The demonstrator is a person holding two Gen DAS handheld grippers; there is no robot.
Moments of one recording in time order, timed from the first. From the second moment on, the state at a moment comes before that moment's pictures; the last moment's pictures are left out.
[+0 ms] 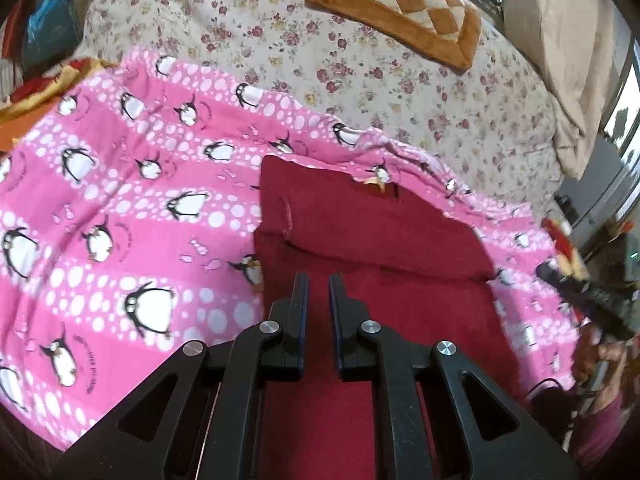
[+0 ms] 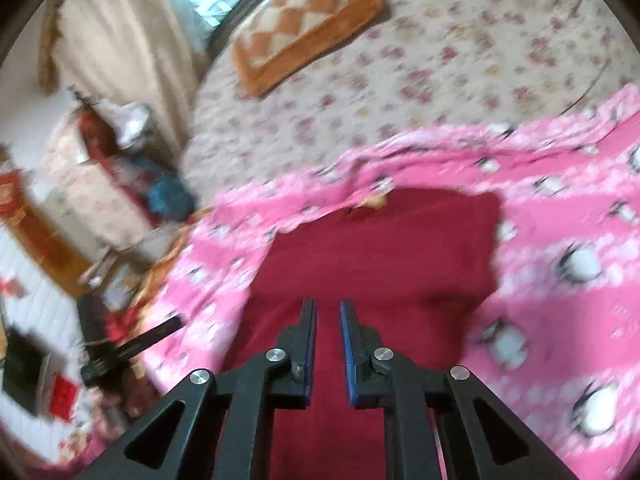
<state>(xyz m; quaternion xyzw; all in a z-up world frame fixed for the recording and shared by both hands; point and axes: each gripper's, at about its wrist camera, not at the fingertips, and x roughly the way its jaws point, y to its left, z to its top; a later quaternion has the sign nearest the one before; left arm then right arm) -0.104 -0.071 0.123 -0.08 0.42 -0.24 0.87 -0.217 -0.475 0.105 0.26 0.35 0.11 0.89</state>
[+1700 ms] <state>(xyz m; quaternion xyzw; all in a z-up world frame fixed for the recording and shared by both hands) -0.068 -0.075 0.103 -0.15 0.45 -0.31 0.82 -0.207 -0.461 0.081 0.27 0.35 0.20 0.87</state>
